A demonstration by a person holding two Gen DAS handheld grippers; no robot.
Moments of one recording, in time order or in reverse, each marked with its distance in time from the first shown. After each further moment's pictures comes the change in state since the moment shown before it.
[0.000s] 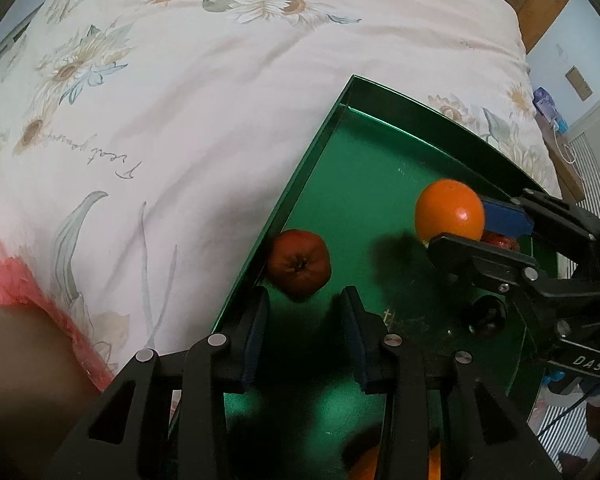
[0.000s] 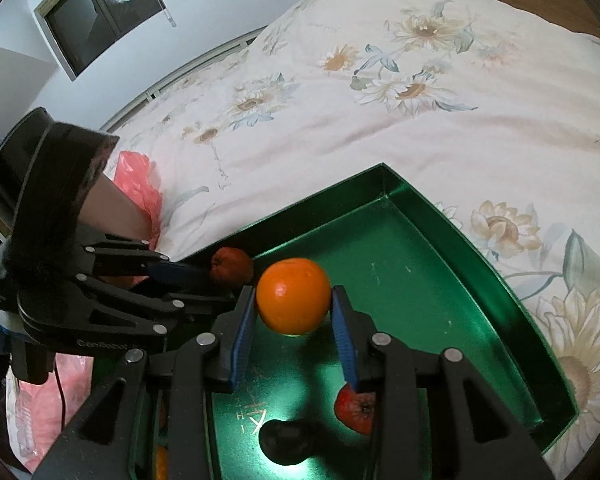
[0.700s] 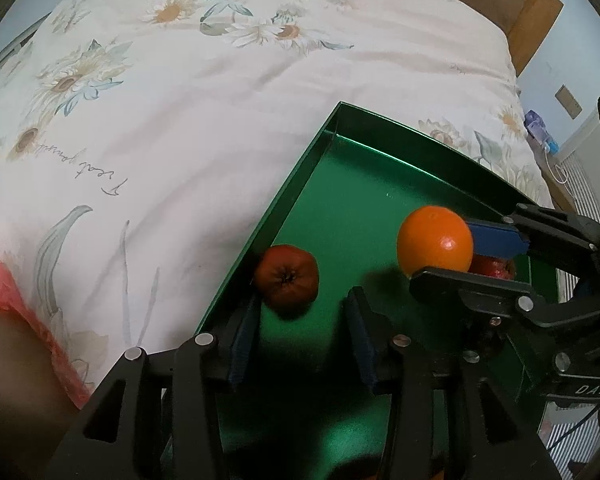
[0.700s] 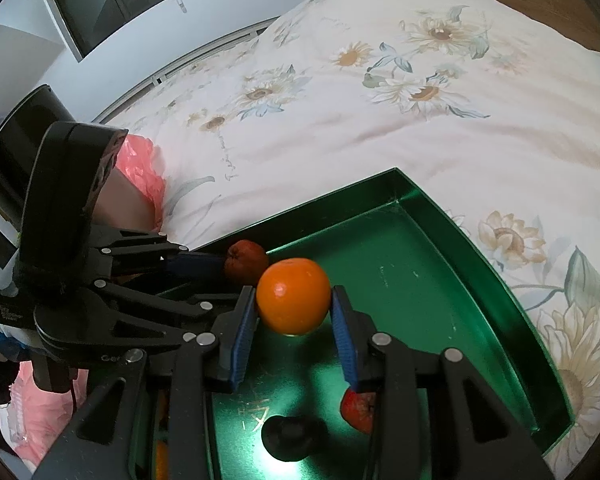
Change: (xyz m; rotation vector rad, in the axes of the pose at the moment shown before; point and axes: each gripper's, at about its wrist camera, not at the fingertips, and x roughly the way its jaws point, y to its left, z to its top) left arm 0.011 -0.007 -0.001 -0.016 -0.134 -0.036; right arm 0.005 0.008 0.002 -0.060 0.039 -0.012
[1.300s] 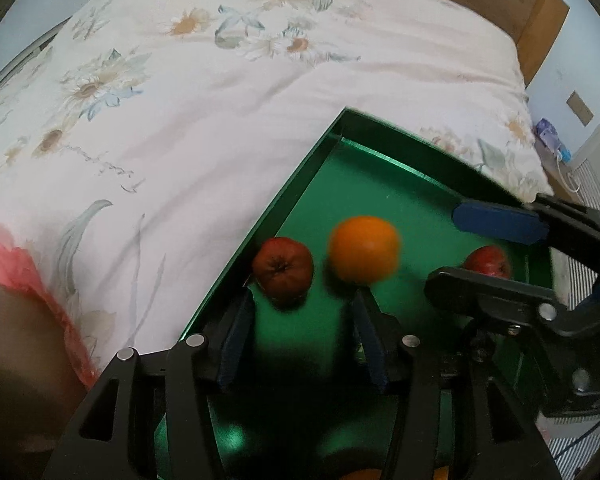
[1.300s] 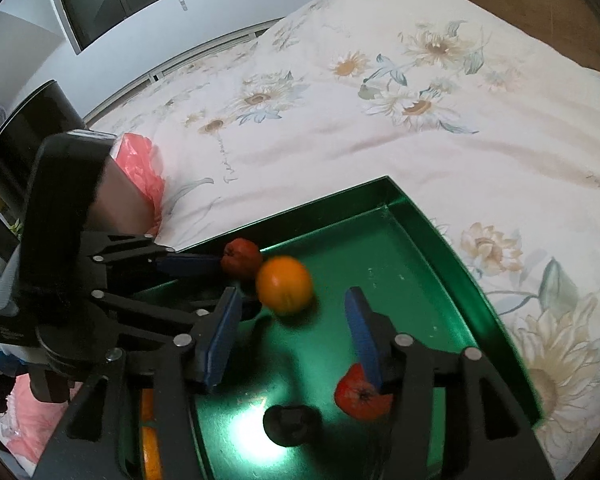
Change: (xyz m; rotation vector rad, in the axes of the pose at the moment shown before) left arm -0.019 -0.011 -0.008 -0.023 -0.046 0.071; right arm -0.019 0.006 0.002 -0.032 -0.009 -0.053
